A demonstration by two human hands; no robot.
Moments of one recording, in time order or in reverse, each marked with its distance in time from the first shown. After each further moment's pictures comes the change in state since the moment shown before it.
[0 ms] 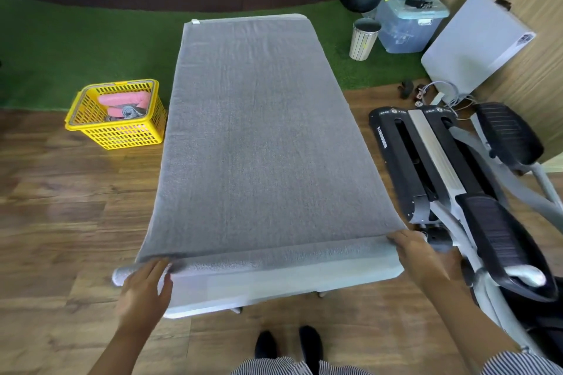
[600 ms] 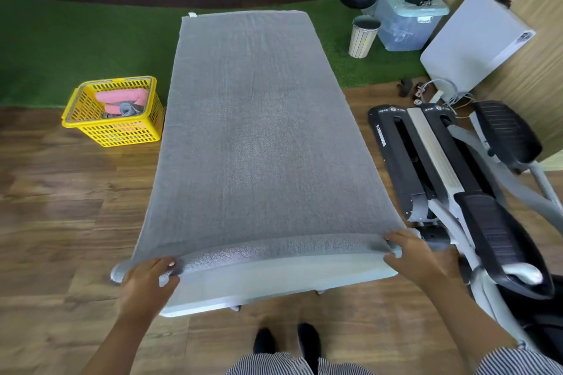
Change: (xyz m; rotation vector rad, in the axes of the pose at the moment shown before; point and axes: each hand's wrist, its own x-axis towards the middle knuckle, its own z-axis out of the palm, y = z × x) left_hand 0.016 0.008 -0.005 -0.083 -0.087 -0.010; right_hand -0.001 -0.009 -0.010 0.071 -0.165 0.093
